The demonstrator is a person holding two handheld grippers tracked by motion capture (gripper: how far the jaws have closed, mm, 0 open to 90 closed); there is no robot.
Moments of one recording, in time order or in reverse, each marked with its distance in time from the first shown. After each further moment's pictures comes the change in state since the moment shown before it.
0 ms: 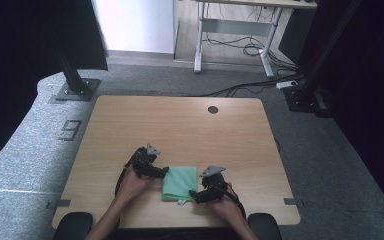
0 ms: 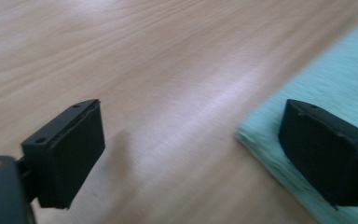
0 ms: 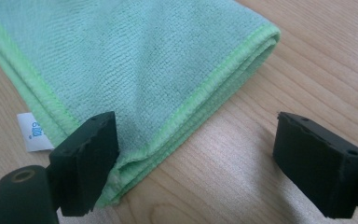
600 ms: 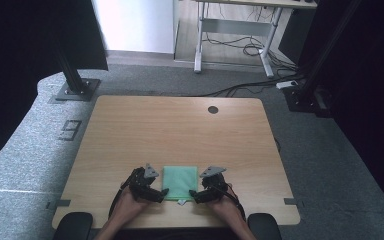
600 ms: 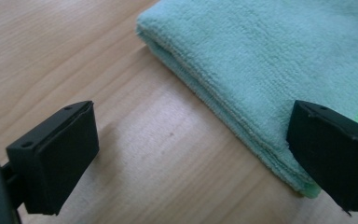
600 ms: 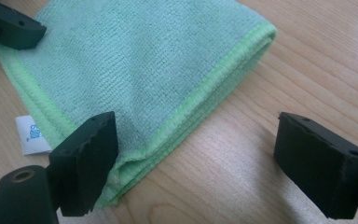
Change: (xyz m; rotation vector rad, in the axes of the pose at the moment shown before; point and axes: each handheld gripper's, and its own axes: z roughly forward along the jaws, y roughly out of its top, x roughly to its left) left arm -0.037 -0.042 -0.022 0.014 -0.040 0.053; right arm 0.001 -0.001 0.000 -0.009 -0.021 0.016
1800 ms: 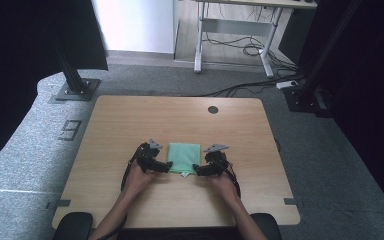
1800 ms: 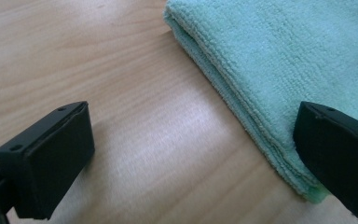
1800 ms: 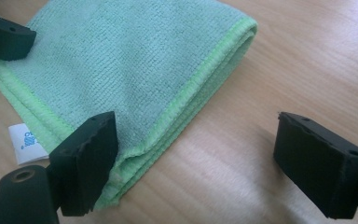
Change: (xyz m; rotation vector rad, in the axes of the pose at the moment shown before) left arm 0.061 0.055 0.054 -0.030 0.044 -0.113; right arm -0.067 0.036 0.037 -0.063 -0.104 0.107
